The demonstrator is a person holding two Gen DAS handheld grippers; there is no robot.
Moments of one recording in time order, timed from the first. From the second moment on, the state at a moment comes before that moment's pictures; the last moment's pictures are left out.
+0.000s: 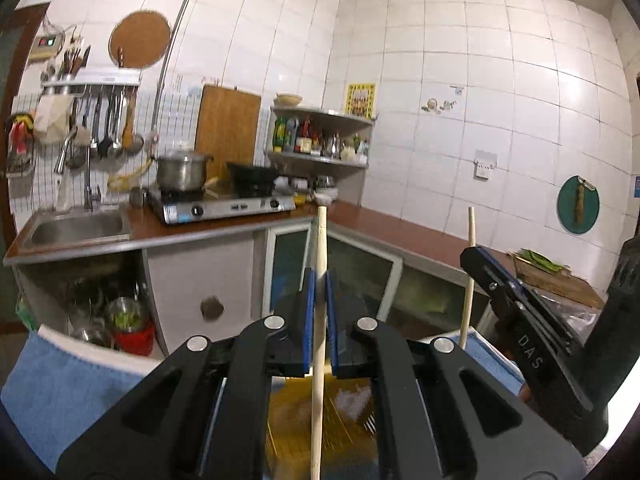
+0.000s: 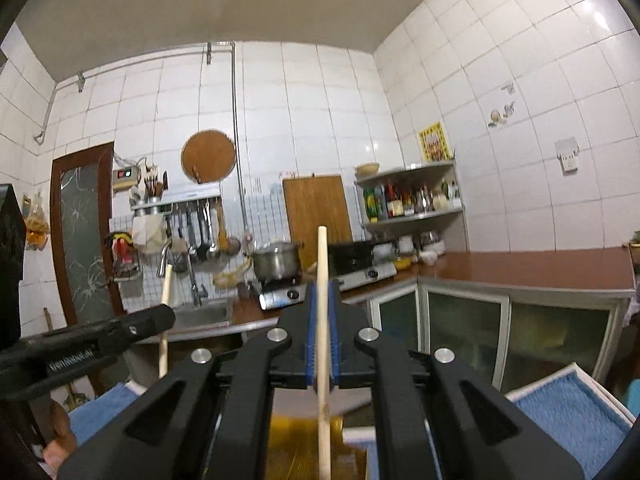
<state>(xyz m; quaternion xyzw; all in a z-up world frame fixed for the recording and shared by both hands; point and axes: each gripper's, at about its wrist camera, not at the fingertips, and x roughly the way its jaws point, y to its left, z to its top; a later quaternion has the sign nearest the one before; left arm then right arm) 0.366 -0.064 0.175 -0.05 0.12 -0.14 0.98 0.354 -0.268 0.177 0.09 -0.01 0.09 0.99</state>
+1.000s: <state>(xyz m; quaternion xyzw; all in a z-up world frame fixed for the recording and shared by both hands) 0.413 -0.055 0.166 -0.09 0.10 -0.16 0.98 0.392 -0.259 0.128 0.07 0.00 0.09 0.99</state>
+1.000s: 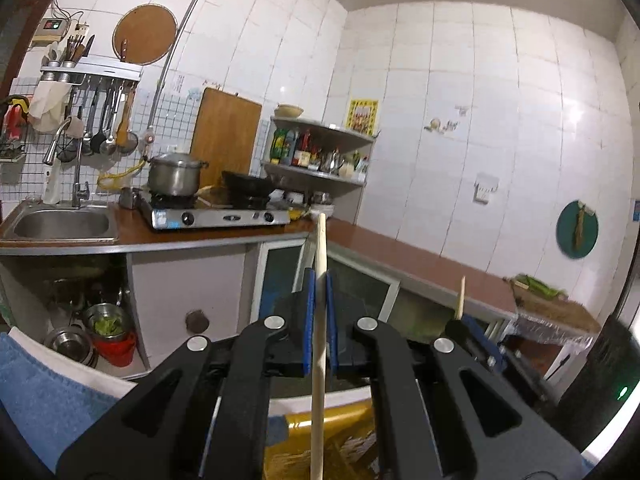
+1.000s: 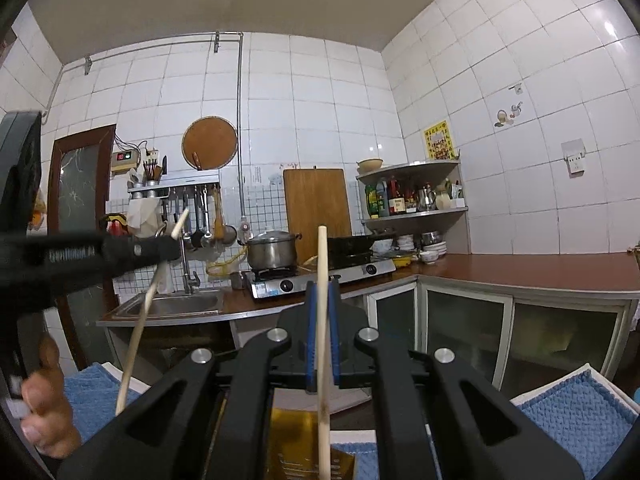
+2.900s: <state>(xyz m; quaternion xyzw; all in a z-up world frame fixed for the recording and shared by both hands) 0.280 0.006 0.040 -0.04 0.29 -0.08 0.95 0.284 -0.267 0.061 0.07 0.22 0.05 0.97</state>
